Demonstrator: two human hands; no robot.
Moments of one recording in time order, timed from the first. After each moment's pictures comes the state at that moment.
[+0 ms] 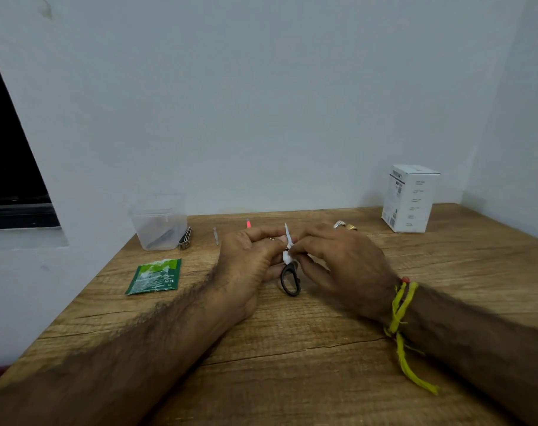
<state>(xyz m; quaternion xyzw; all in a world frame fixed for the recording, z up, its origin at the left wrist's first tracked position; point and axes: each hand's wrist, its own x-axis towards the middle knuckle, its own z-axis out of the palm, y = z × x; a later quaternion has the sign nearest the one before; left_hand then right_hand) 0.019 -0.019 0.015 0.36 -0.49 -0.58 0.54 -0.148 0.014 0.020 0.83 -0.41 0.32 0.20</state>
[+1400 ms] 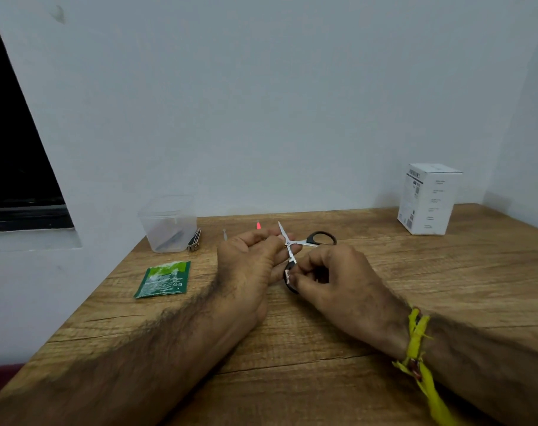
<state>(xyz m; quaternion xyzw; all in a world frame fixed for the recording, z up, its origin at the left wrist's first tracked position) 0.019 -0.022 0.013 0.38 -0.39 -0.58 0.61 -0.112 0.030 0.014 0.73 -0.53 0.41 -0.13</state>
